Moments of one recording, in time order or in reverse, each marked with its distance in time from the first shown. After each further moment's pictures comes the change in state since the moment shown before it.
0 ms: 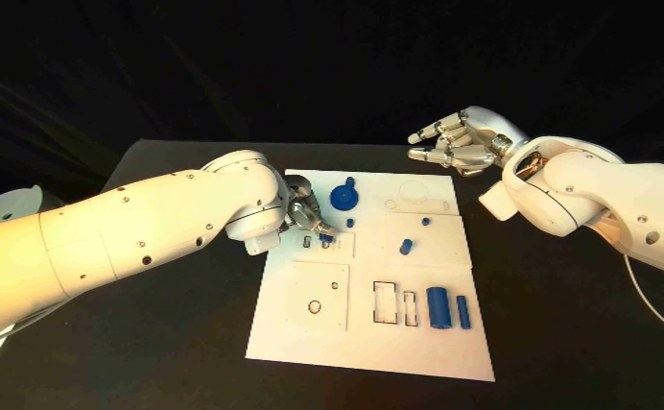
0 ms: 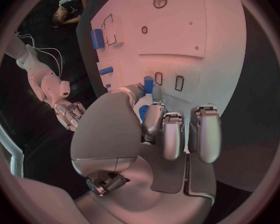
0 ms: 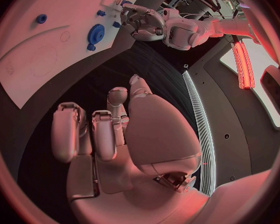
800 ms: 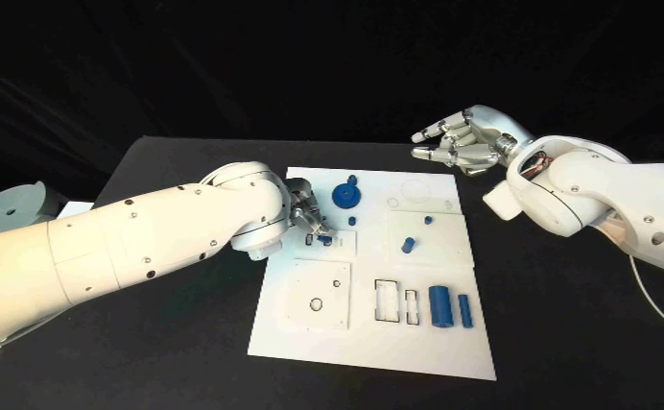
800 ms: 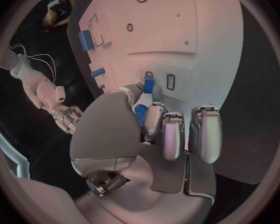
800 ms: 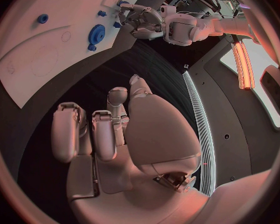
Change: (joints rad) left arm -0.034 -0.007 -0.008 0.019 -0.117 -0.061 0.000; left_hand -0.013 -0.013 0.017 -0.011 -0.005 0.001 0.003 0.000 0.006 0.011 0.003 0.013 0.013 0.000 0.000 0.000 0.000 -0.016 0.000 0.000 0.008 0.001; right arm -0.001 -0.003 0.000 0.000 -0.001 0.001 0.003; right_hand 0.000 0.000 0.000 0.000 0.000 0.000 0.000 0.000 0.000 0.000 0.000 0.000 -0.001 0.000 0.000 0.000 0.000 0.000 0.000 0.000 0.000 -0.001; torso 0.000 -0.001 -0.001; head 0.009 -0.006
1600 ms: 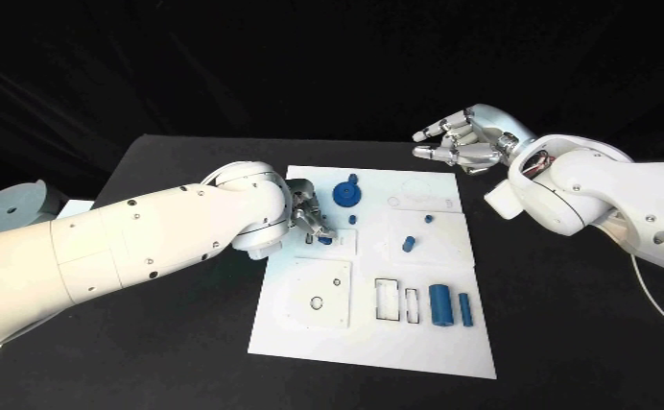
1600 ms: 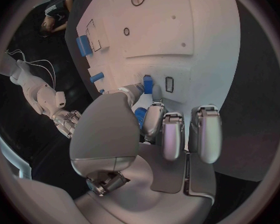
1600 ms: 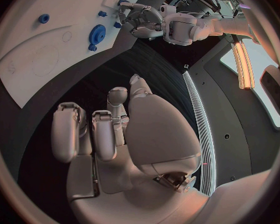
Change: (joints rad) left arm -0.004 0.001 0.001 0.002 -0.031 0.035 0.002; left_hand -0.004 -0.004 0.012 -0.012 -0.004 0.002 0.002 0.004 0.002 0.000 0.000 0.000 0.000 0.000 0.000 0.000 0.000 0.000 0.000 0.000 0.000 0.000; right arm 0.000 0.000 0.000 -0.002 0.001 0.004 0.002; right_hand 0.000 0.000 -0.003 -0.003 -0.006 0.000 0.000 0.000 0.000 0.000 0.000 0.000 -0.001 0.000 0.000 0.000 0.001 0.000 0.000 0.000 0.000 0.000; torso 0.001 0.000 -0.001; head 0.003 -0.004
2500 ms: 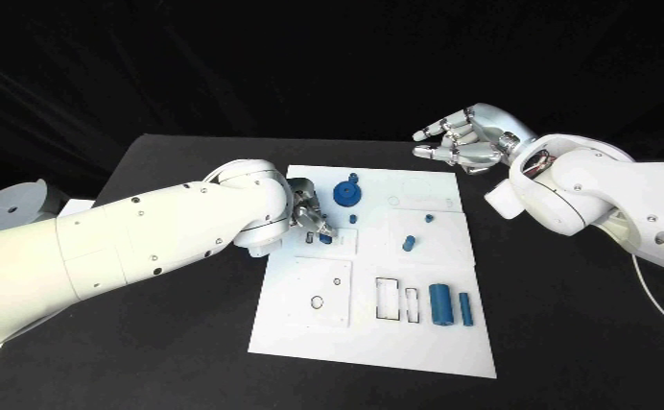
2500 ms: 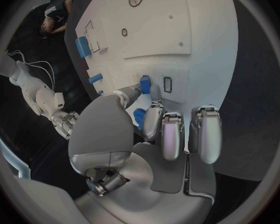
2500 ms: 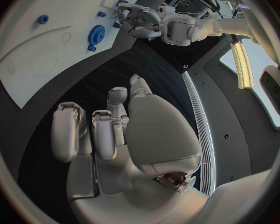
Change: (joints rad) left arm 0.001 0.012 0.001 -0.022 0.000 0.020 0.001; left_hand -0.148 0.005 0.047 -0.118 0.006 0.024 -0.013 0.016 0.017 0.018 -0.018 0.025 0.027 0.000 -0.007 0.000 0.001 0.000 0.000 0.000 0.010 0.000; right arm 0.000 -0.002 0.000 0.004 0.000 0.001 0.004; right_hand 0.000 0.000 0.000 0.000 0.000 0.000 0.000 0.000 0.000 0.000 0.000 0.000 -0.005 0.000 0.000 -0.004 0.000 0.000 0.000 0.000 -0.004 -0.005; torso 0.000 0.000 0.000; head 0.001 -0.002
